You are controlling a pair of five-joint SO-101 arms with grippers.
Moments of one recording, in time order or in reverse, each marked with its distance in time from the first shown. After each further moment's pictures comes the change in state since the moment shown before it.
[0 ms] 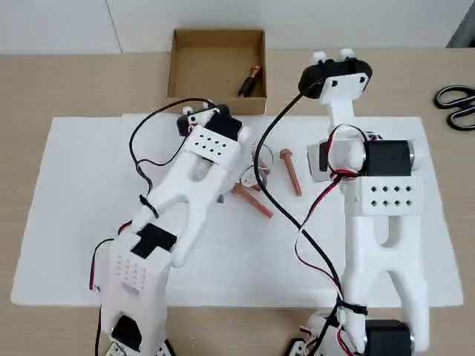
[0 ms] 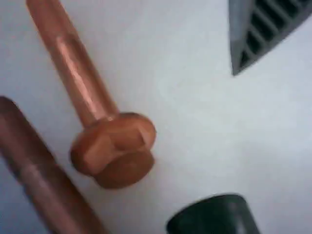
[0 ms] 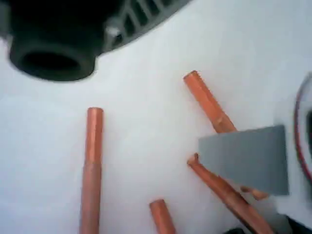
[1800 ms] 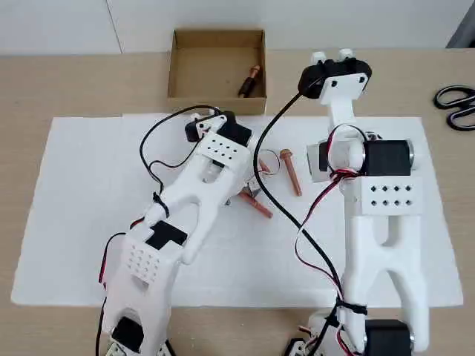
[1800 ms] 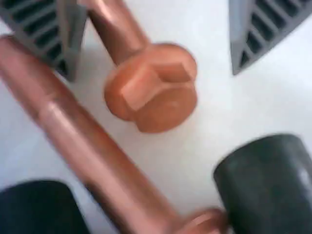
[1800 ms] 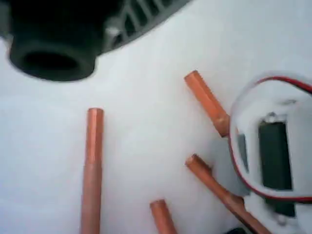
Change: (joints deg) left arm 2.0 8.0 -2.4 -4.6 1.4; right arm 0.0 0.0 0.0 0.0 0.0
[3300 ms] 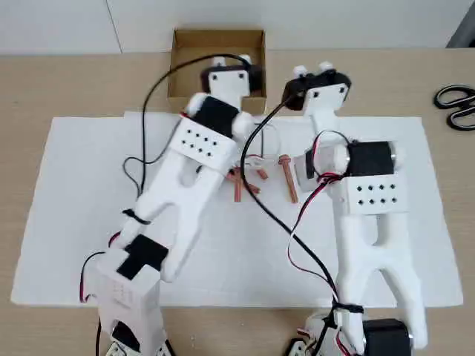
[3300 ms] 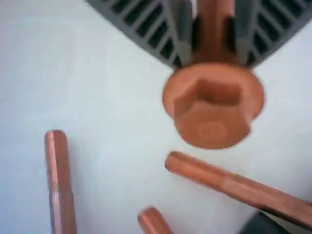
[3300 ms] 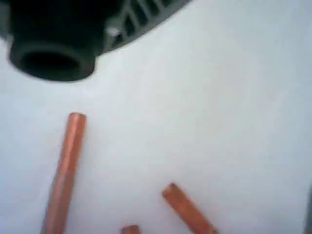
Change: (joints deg) left arm -1.1 -19.3 -9.0 8.3 -23.3; right arm -4.4 -0.4 5.8 -0.5 -0.1
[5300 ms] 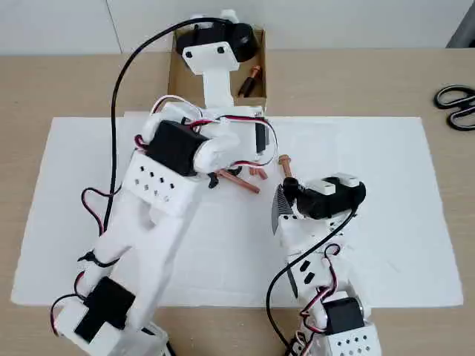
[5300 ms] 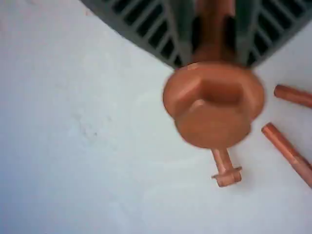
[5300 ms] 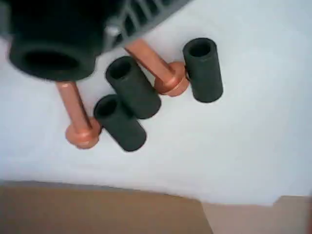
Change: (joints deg) left arm 4.0 -22.7 11.2 -13.2 1.7; right arm -7.8 -80.7 86.3 -53.6 -21.6
